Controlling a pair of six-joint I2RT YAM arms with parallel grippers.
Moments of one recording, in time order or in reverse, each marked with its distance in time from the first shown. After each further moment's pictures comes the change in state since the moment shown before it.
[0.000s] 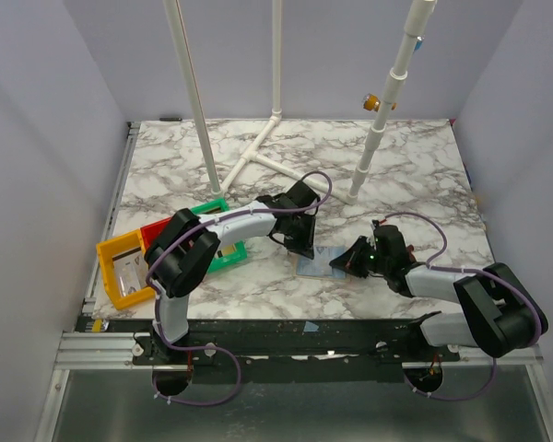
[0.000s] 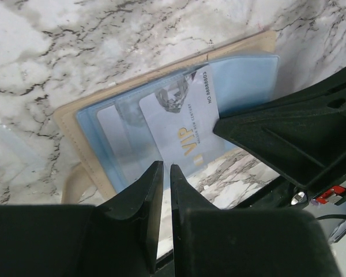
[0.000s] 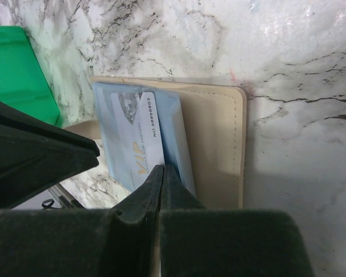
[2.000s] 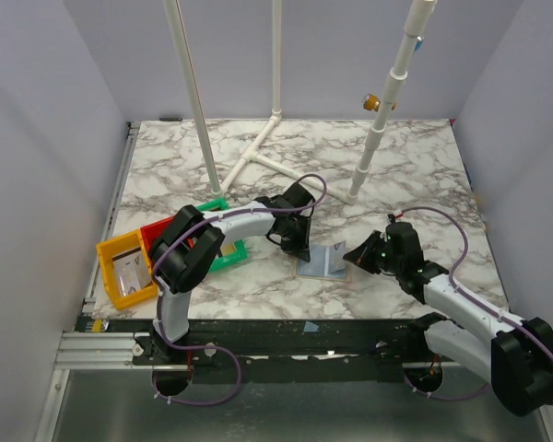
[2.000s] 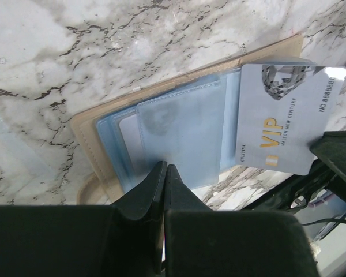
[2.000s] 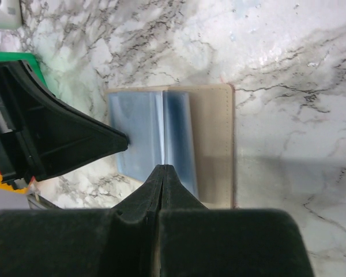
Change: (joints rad) left arm 0.026 0.042 -0.027 0.029 0.029 -0.032; right arm -0.022 -0.345 0.051 -0.381 0.124 -0.067
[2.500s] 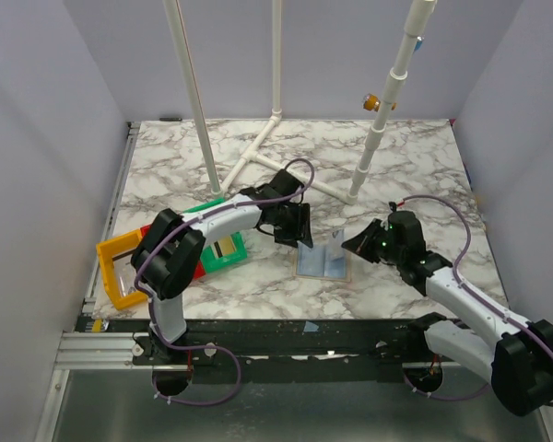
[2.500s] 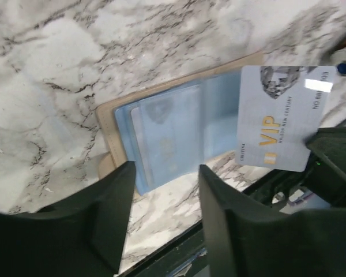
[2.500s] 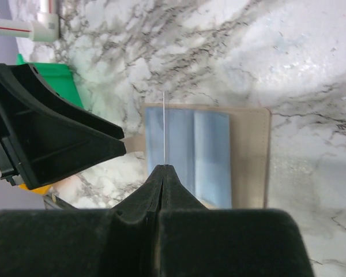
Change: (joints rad) left arm 0.048 -0.086 0.004 -0.037 -0.001 0.012; right arm -0.002 -0.003 0.106 -0.059 -0.003 -0.004
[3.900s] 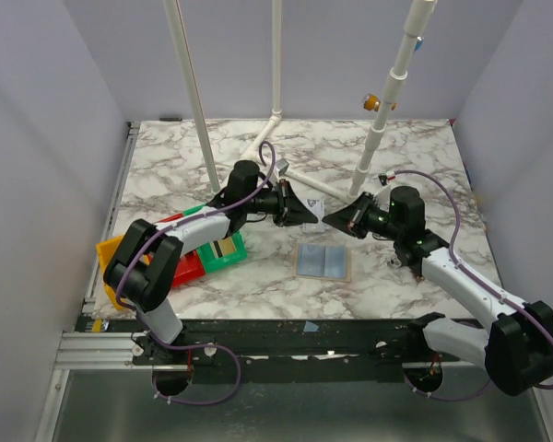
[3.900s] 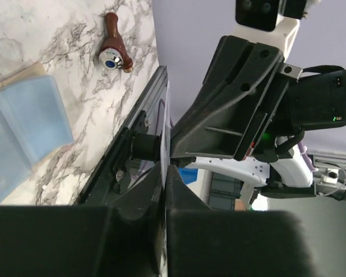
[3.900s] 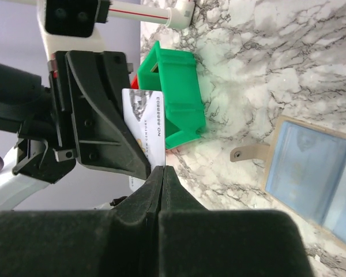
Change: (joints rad) left arm 0.181 -0.175 -0.312 0.859 0.581 -0.567; right arm -0.003 0.122 0.201 0.193 -0.296 0.173
